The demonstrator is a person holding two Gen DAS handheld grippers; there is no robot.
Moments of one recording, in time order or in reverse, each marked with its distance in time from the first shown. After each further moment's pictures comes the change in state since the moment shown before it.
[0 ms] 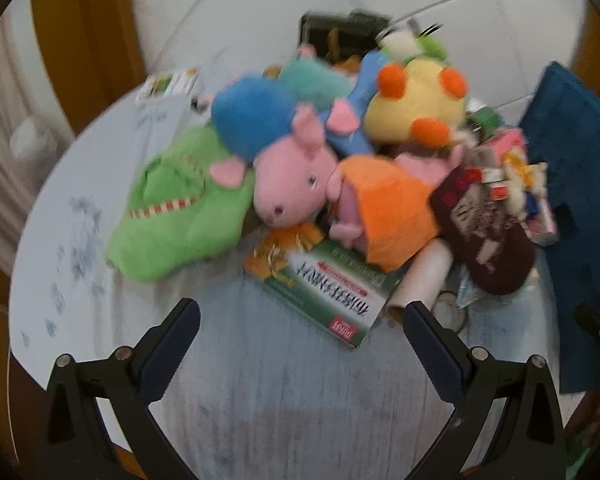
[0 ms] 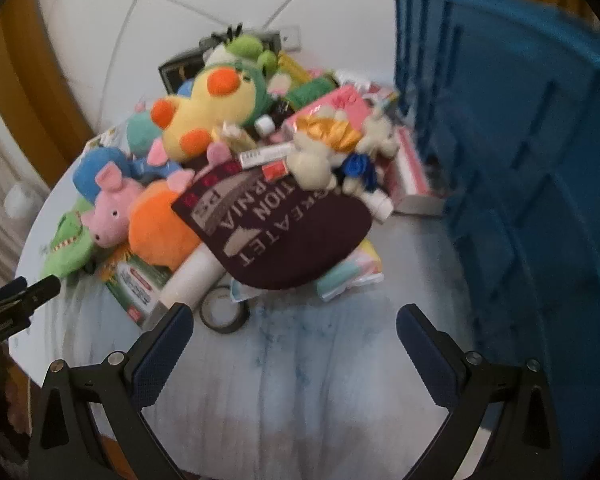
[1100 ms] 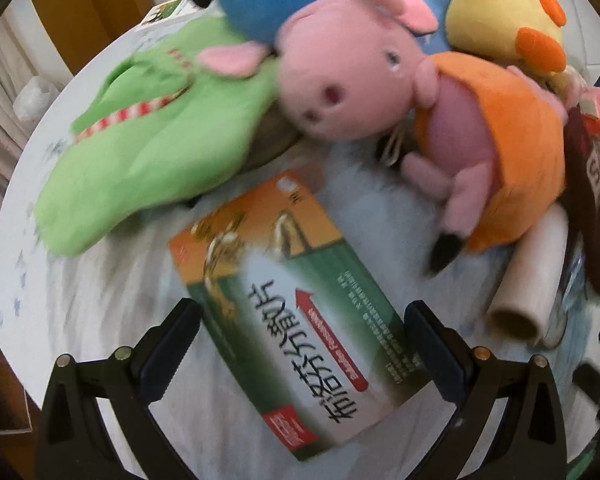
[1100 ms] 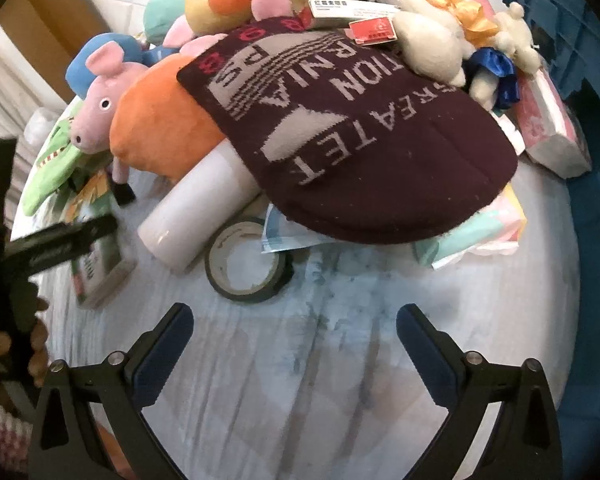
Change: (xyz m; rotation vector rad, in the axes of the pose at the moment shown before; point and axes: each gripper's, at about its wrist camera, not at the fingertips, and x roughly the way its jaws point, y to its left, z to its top) left arm 0.108 0.013 -0.027 0.011 0.177 0.081; right arm 0.116 0.035 -0.032 -0.134 0.259 0.135
